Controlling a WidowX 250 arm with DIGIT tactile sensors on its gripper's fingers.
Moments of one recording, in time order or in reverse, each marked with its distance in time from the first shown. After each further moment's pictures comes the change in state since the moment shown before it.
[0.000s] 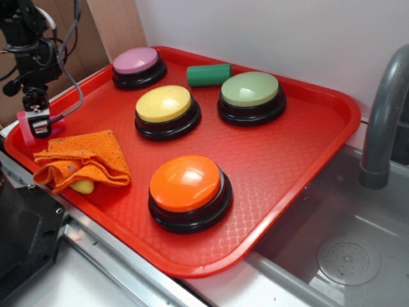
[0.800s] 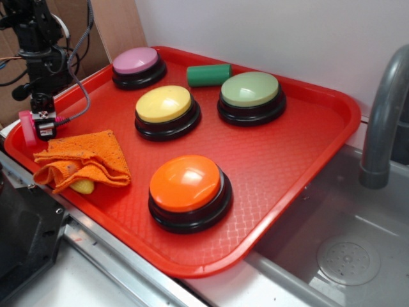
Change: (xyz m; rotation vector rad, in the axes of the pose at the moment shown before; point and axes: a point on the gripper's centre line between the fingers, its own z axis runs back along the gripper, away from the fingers) arm 0.012 -0.011 -0.004 -0.003 0.026 -0.018
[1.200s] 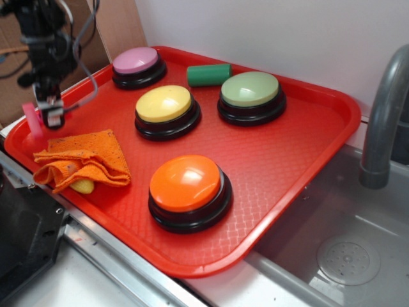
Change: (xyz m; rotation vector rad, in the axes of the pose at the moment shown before) arm 0.011 -0.028 0.051 -0.067 -0.022 0.179
